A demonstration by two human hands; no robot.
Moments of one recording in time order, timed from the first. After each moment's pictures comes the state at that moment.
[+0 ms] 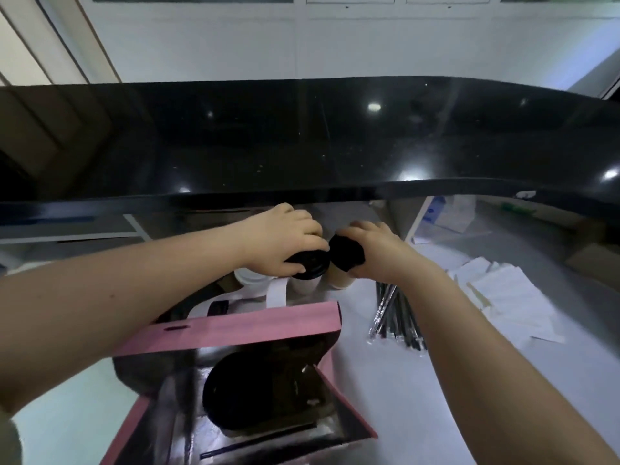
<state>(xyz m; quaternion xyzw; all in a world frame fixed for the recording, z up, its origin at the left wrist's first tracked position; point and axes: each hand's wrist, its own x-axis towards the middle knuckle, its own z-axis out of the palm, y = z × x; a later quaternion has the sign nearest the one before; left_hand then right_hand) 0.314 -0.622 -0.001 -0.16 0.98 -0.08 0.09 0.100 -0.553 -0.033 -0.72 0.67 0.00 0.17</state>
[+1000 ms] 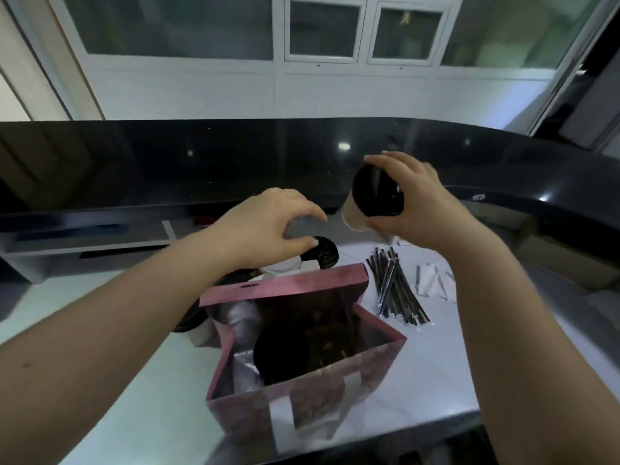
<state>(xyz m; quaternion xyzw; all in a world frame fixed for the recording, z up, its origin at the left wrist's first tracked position) 0.403 -0.513 0.095 -0.30 0.94 0.12 -0.14 0.166 -0.438 0.118 -0.69 0.68 -0.23 0.04</state>
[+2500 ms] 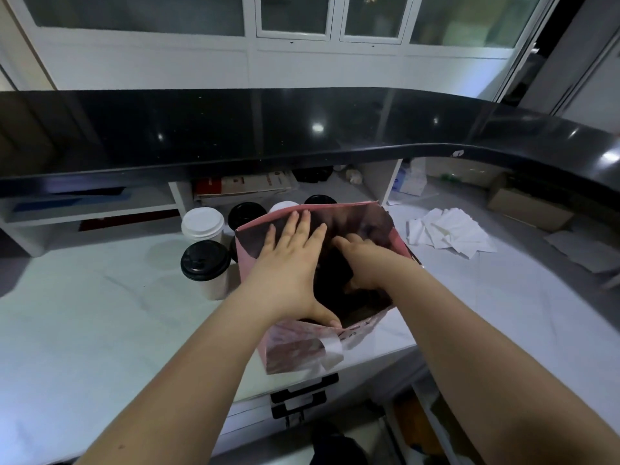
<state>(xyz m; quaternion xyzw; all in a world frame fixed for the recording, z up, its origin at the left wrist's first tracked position) 0.445 -0.403 0.013 -0.38 0.92 0.09 0.01 0.262 -0.390 -0.015 -0.66 0.73 0.09 0.15</state>
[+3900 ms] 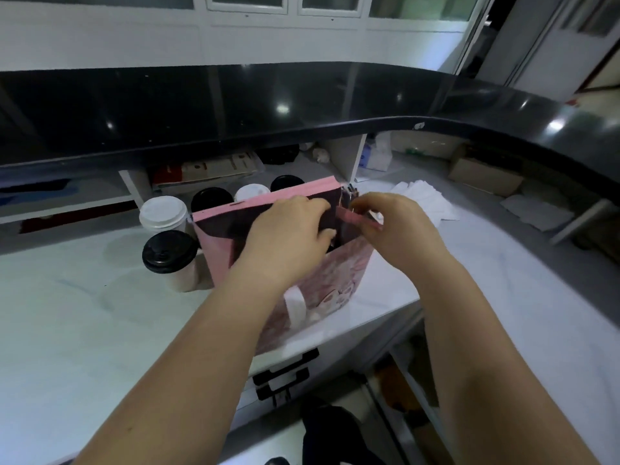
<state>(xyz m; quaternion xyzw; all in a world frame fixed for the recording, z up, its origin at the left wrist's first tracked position) 0.411 -0.387 0.040 -0.35 0.91 0.13 -0.16 0.247 -0.311 0.032 -0.56 0.79 -0.25 0.01</state>
